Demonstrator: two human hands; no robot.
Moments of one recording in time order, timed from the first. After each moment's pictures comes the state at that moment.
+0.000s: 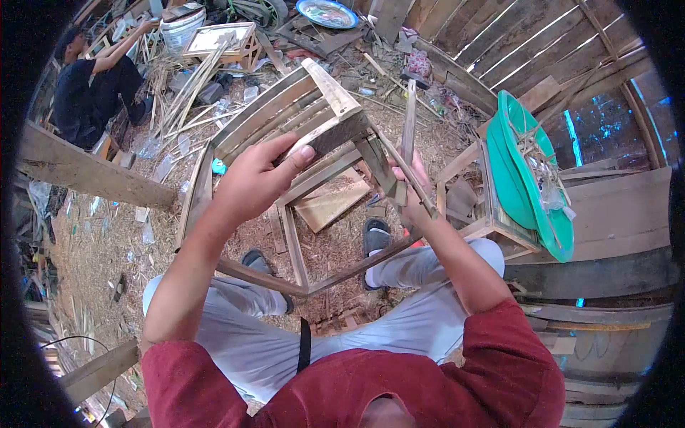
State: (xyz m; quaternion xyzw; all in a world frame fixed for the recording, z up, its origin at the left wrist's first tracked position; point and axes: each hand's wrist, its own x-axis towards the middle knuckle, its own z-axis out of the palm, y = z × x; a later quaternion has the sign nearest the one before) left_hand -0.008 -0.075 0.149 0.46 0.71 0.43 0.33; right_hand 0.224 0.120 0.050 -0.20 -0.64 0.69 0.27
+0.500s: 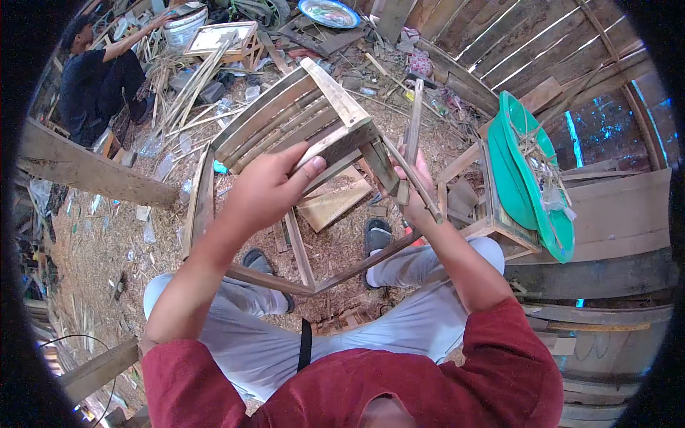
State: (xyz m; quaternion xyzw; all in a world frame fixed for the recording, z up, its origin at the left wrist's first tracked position) left_hand 0.006 -0.078 0.150 0.51 0.74 0.34 0.25; right_hand 0.218 0.122 0.047 -0.22 -0.51 0.78 0.29
